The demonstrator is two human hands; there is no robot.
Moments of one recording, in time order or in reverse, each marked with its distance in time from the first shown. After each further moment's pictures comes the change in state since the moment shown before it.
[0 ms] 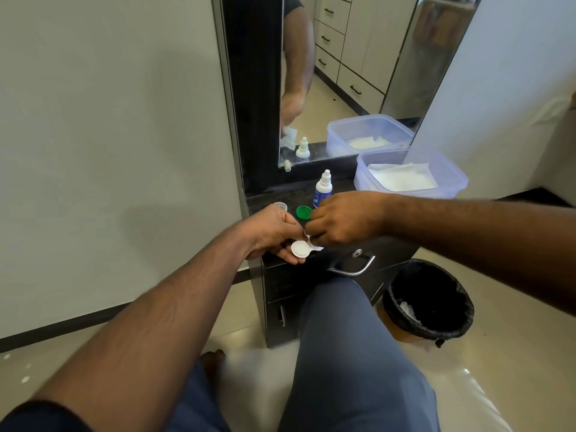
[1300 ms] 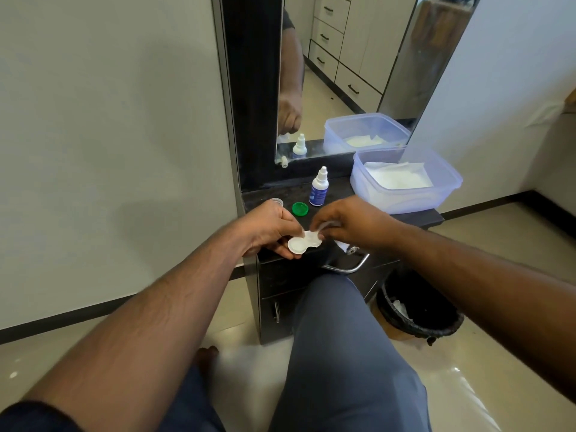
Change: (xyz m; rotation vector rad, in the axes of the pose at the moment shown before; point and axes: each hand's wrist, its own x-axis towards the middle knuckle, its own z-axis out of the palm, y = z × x) left_hand 0.000 0.000 0.005 0.039 0.084 0.014; right_hand -0.009 -0.035 -0.004 0.885 0.138 0.880
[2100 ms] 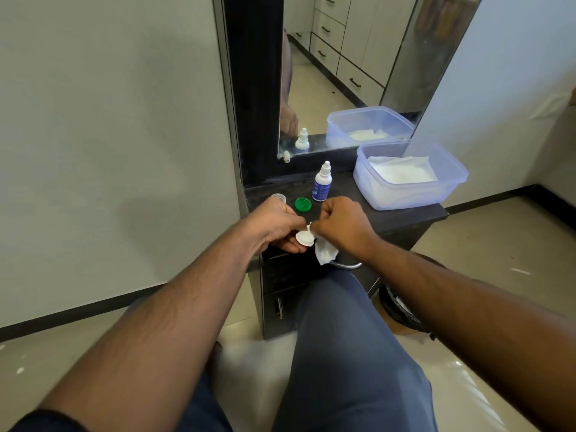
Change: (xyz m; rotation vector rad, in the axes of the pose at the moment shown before) left_hand -0.002 0.003 0.011 -0.018 0.109 -0.048; right_hand 0.020 -0.012 0.043 0.327 0.300 0.531
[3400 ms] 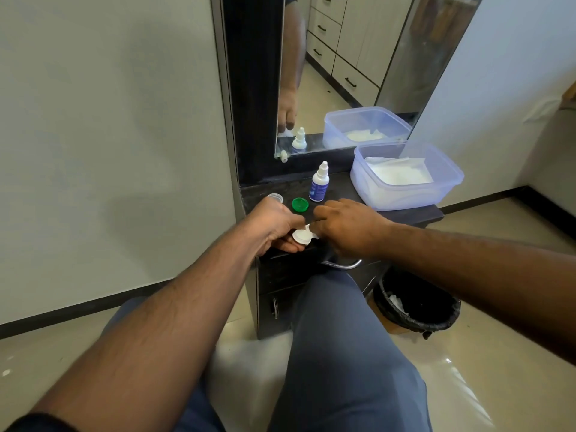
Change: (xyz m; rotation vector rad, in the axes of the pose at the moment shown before) left_hand 0.013 -0.004 0.009 -0.060 0.061 -0.018; right_hand 0.003 0.010 -0.027 -0.943 -0.221 -0.814
